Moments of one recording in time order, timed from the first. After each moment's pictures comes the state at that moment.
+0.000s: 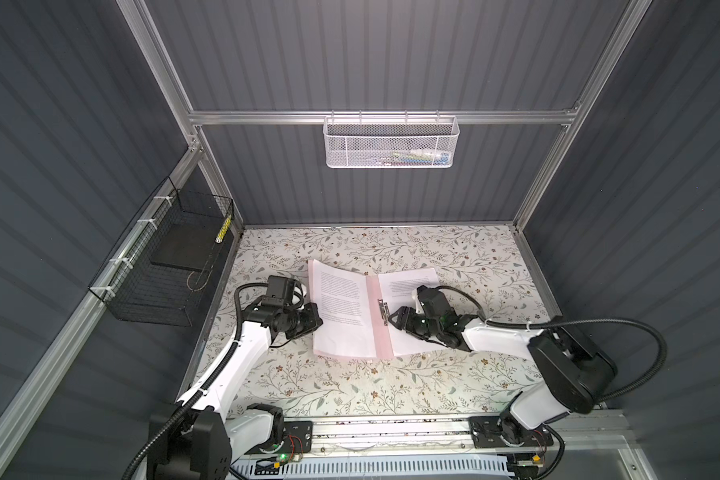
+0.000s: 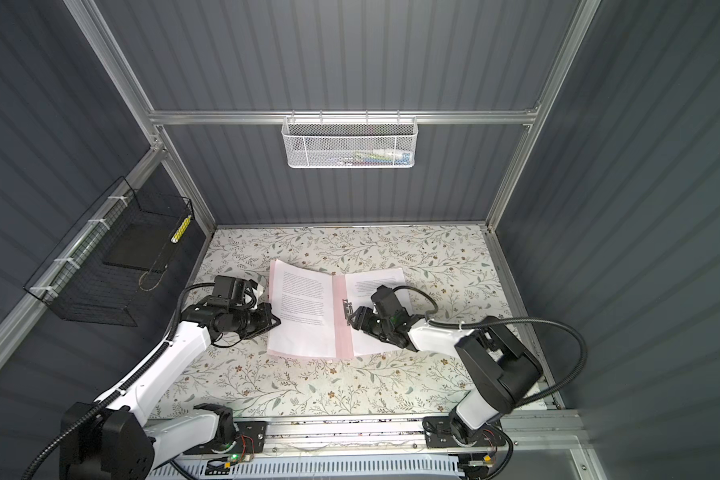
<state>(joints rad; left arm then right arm) -0.21 1.15 0.84 -0.71 0.41 -0.49 0.65 1.51 0.71 0.06 -0.19 0.89</state>
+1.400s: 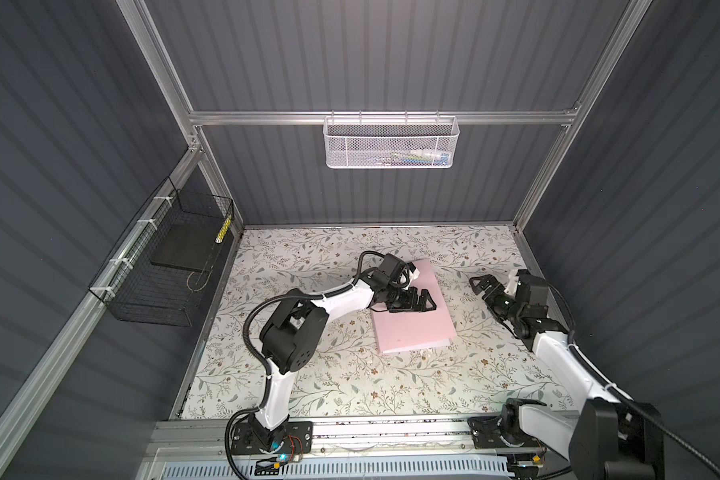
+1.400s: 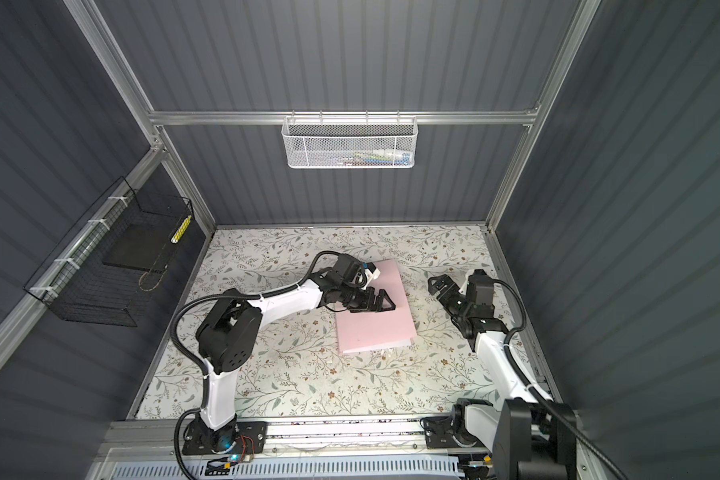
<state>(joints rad) -0.77 2.07 1.46 -0.28 0.58 -0.56 -0.08 1.07 0.60 -0.10 -0.32 0.77</state>
